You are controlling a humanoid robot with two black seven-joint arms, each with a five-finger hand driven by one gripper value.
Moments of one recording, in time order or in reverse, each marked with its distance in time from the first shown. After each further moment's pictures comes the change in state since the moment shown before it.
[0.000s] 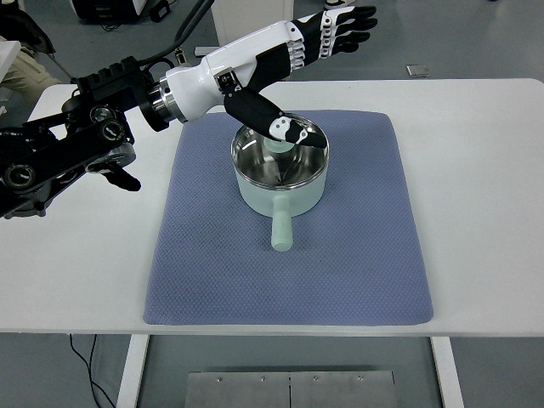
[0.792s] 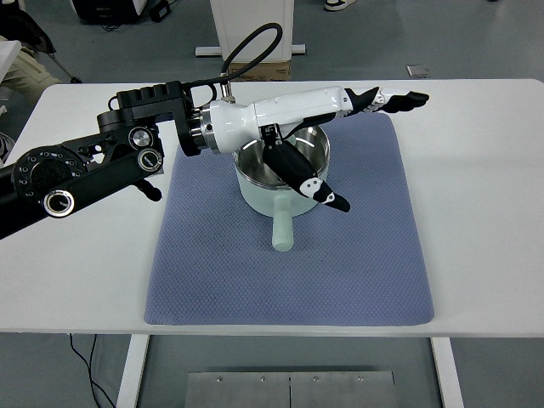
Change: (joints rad) left arm 0.007 -0.082 0.023 -0.013 0.280 -0.001 0.000; right arm 0.000 0.000 0.000 0.000 0.000 0.000 0.000
